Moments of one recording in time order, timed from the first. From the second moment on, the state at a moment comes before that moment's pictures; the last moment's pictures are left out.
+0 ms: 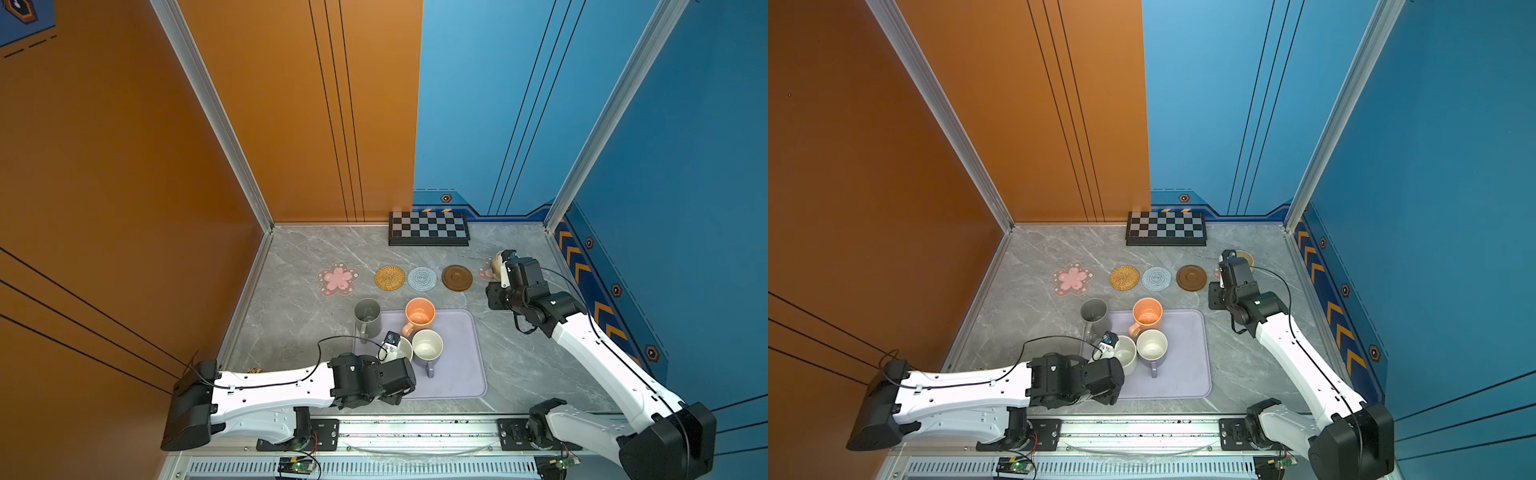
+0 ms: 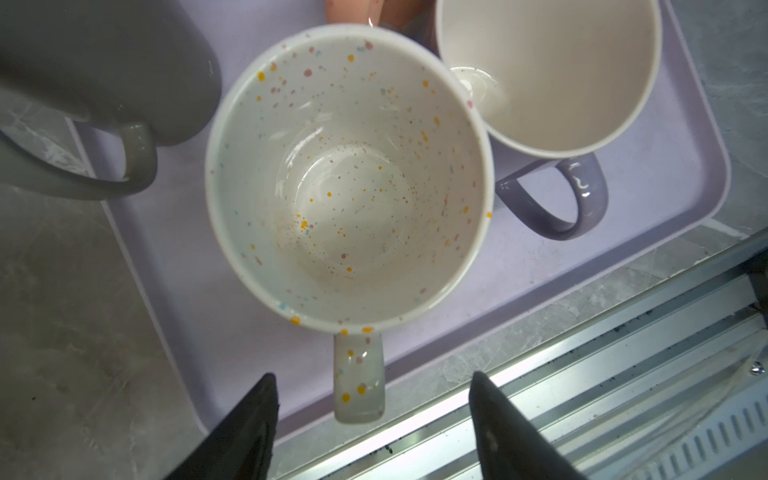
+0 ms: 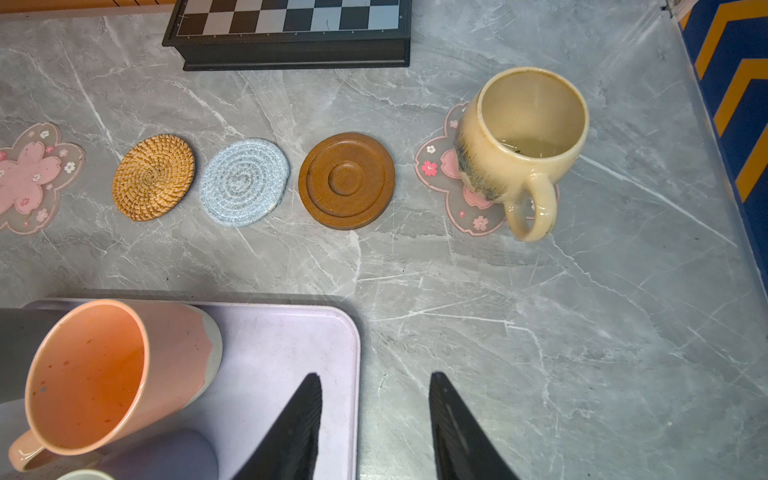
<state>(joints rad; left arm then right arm) -1.32 1.18 0.78 -0.80 -0.33 -0.92 0.34 1.14 0.97 -0.65 0.13 0.27</state>
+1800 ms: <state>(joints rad) -1.25 1.41 0.83 -0.75 -0.29 -0.93 0.34 1.13 0.95 -0.66 0.15 0.27</state>
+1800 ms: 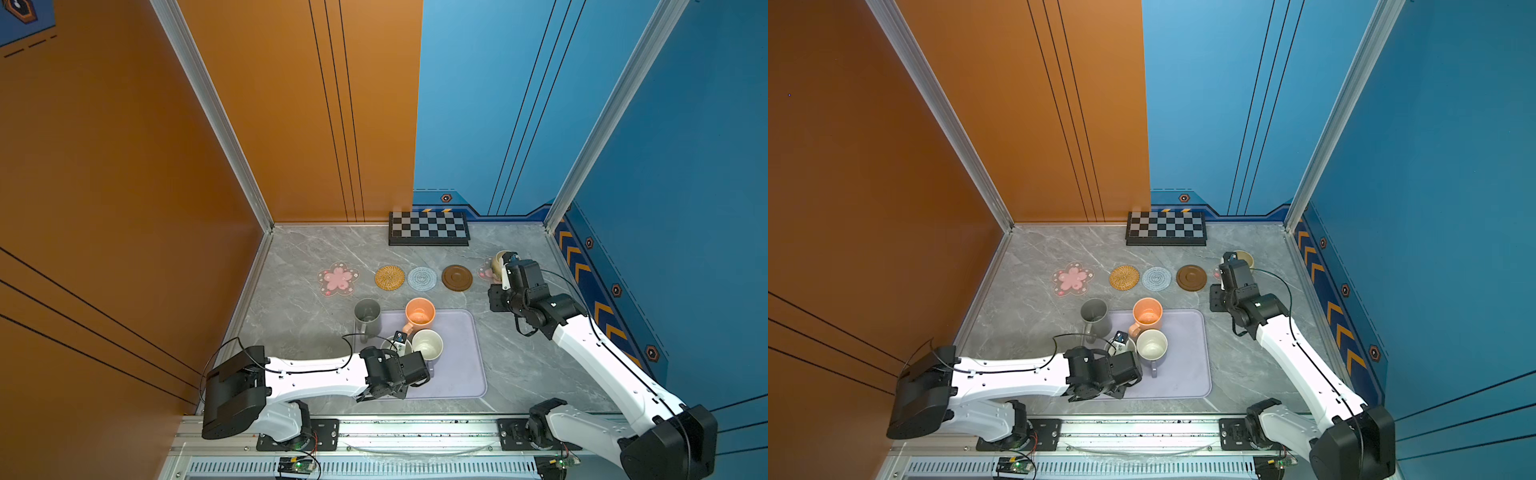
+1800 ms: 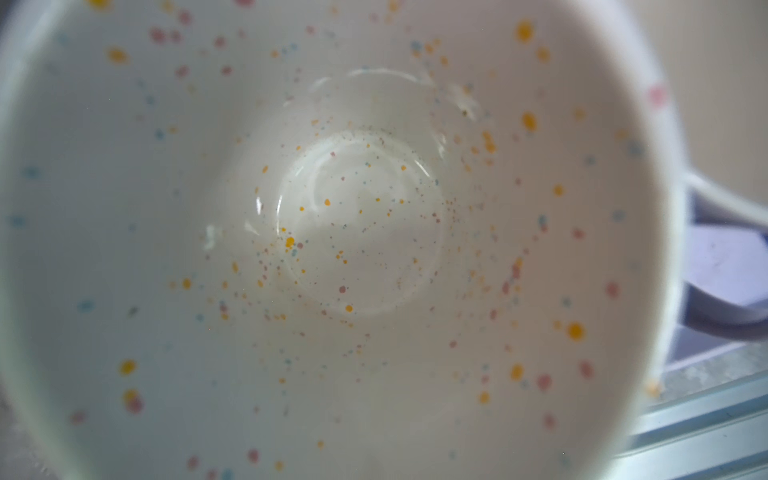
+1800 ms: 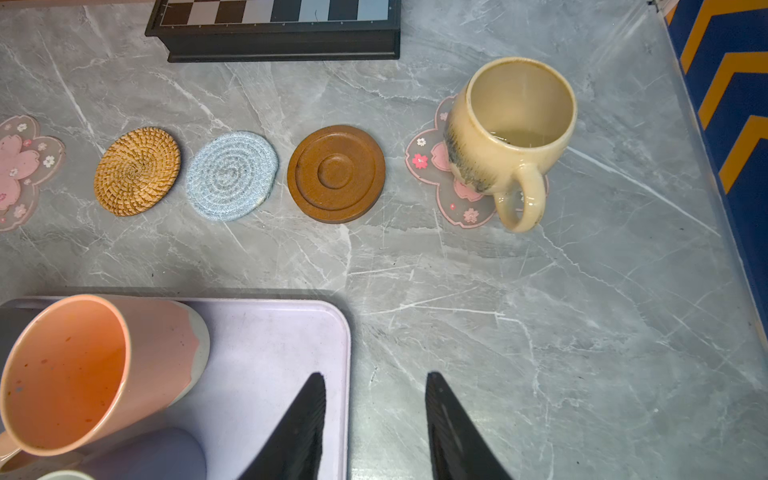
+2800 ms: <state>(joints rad) -1.21 1.41 0.83 -0.76 -0.28 -0.96 0.34 1.19 0.96 -0.66 0.15 0.27</state>
